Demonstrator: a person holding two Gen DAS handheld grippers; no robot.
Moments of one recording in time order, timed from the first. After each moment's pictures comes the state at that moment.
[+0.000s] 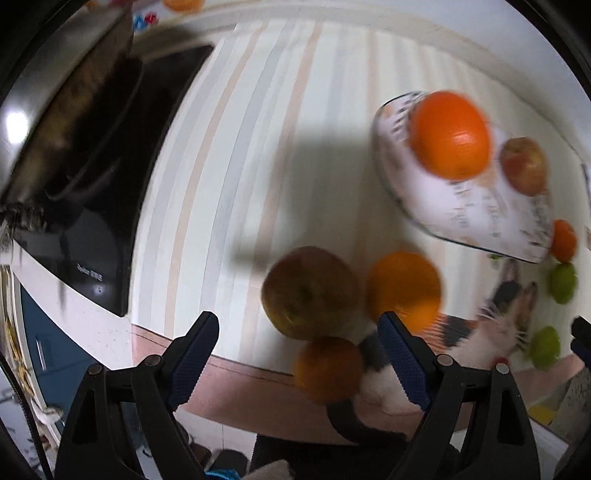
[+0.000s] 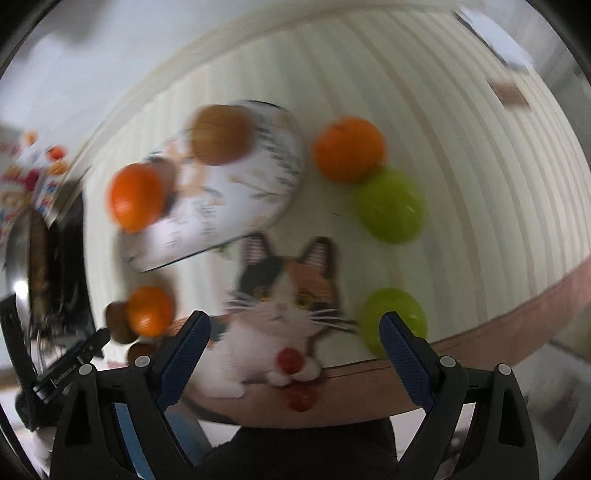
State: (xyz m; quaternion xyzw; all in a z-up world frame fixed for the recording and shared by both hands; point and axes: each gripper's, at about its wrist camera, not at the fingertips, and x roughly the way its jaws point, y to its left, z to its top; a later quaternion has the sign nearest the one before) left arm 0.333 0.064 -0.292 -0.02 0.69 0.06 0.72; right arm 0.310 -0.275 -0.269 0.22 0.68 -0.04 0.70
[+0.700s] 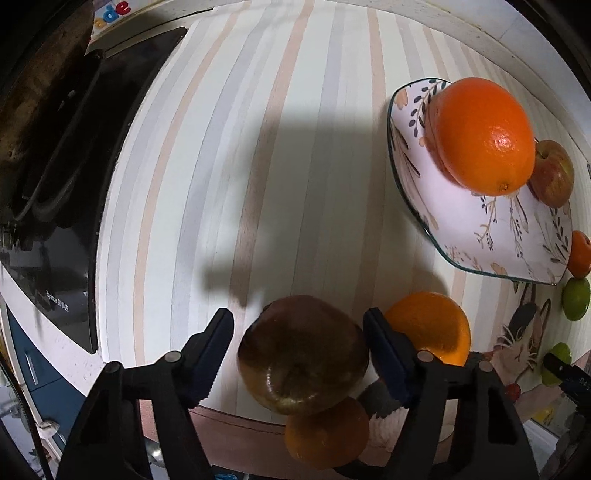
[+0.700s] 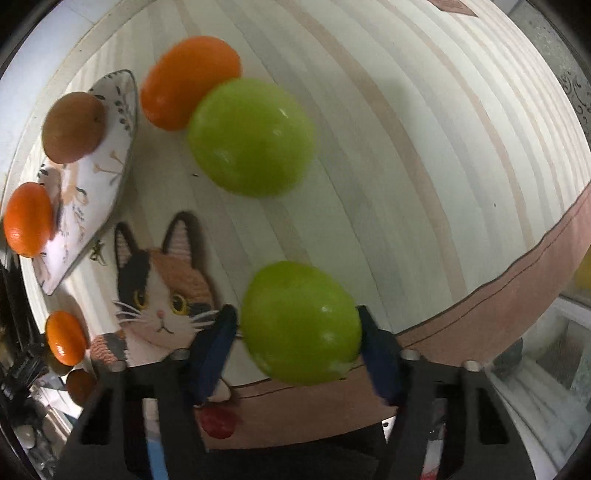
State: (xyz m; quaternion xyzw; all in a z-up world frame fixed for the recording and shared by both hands) left arm 0.356 0.062 -0.330 -0.03 0.70 0.04 0.71; right arm 0.289 -0.317 -0.351 0.22 0.72 -0.14 0.64
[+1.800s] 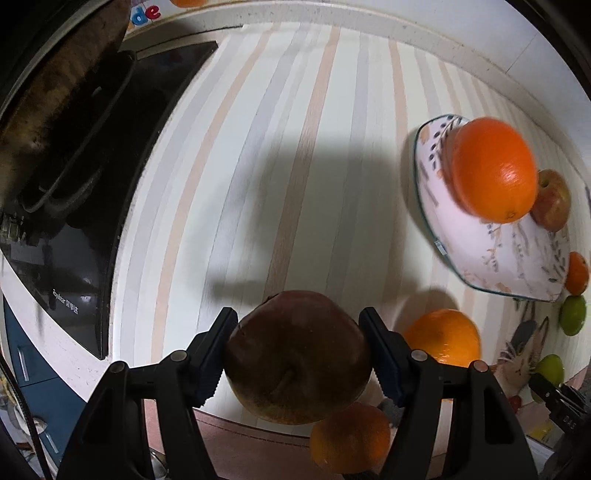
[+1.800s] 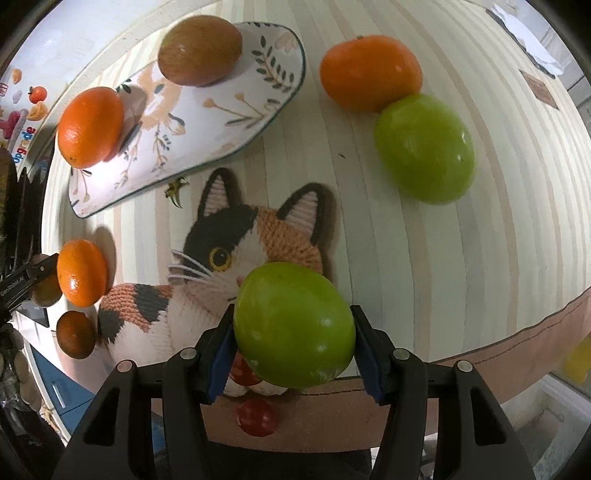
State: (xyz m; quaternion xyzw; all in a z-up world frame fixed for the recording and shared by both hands) left arm 0.351 0.090 -0.312 -0.05 0.66 0.05 0.75; right arm 0.299 -0.262 -0.325 0.12 0.70 -0.01 0.70
